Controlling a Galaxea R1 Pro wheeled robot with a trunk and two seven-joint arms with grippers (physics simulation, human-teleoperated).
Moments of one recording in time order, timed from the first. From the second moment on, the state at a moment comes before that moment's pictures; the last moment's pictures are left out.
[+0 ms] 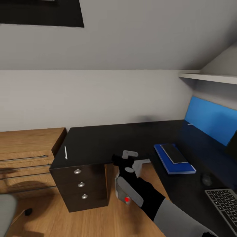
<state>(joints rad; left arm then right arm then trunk) 0.04 0.04 -0.14 -0.86 0.42 0.05 0.14 -0.72 0.12 0.82 -1.04 -0.78 0.15 -0.75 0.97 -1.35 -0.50</state>
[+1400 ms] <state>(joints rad) 0.04 0.04 -0.15 -0.86 0.42 0.04 0.14 -0.72 0.12 0.89 -1.03 -0.78 0.15 -0.74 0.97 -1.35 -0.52</state>
